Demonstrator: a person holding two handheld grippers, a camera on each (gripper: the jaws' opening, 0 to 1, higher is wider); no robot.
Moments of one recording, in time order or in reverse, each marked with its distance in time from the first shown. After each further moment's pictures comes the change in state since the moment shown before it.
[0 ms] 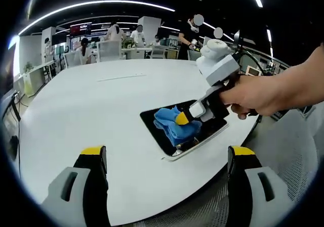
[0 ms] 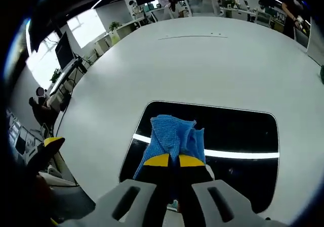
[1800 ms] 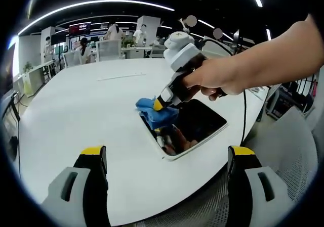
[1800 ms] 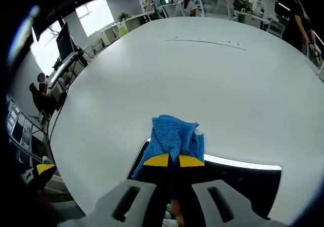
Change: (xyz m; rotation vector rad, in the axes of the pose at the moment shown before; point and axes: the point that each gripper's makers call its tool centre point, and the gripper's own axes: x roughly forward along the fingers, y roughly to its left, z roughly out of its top) left arm 0.001 0.000 -0.001 0.001 0.006 -0.006; right arm 0.042 -0.002 0.064 -0.110 0.040 0.000
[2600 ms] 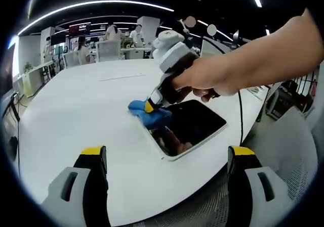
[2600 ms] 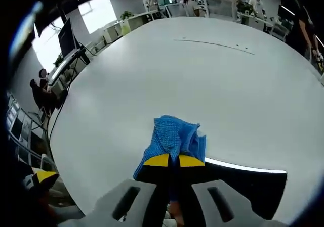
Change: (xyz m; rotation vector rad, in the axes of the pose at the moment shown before) left arm -0.001 -0.001 0.000 0.002 -0.005 -0.003; right arm 0.013 0.024 0.009 -0.031 0.000 0.004
